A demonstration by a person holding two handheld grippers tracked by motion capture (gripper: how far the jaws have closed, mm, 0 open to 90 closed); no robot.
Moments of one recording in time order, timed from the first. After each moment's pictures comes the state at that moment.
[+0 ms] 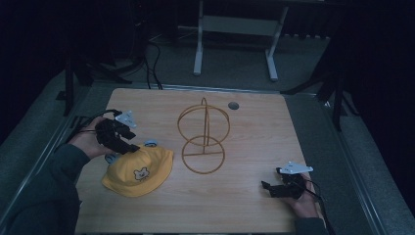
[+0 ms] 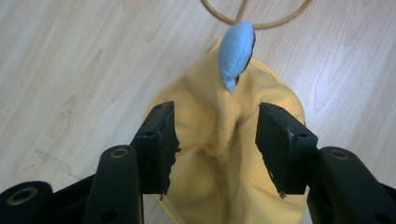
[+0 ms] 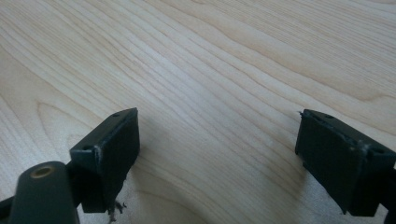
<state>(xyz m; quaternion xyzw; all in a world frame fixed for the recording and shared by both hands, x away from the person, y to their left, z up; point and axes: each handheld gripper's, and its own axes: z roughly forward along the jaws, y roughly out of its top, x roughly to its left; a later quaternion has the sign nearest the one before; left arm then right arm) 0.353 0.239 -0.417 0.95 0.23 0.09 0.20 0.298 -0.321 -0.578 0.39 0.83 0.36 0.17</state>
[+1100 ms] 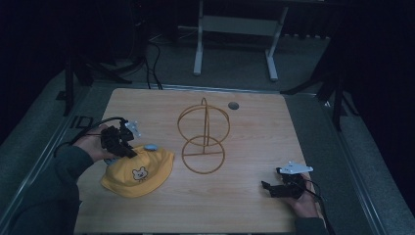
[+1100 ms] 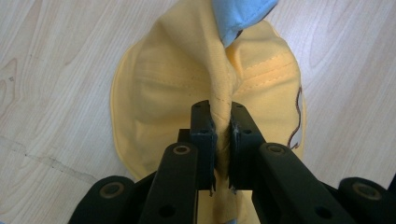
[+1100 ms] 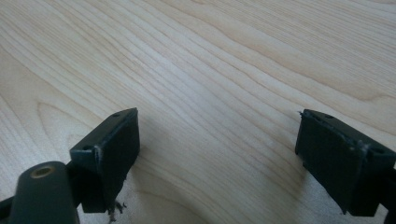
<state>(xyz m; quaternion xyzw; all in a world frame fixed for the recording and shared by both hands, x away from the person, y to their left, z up) 0.356 0.233 -0.441 0.97 0.21 0.04 0.13 0.298 -0.321 -0.578 0.39 0.83 0.36 0.17</state>
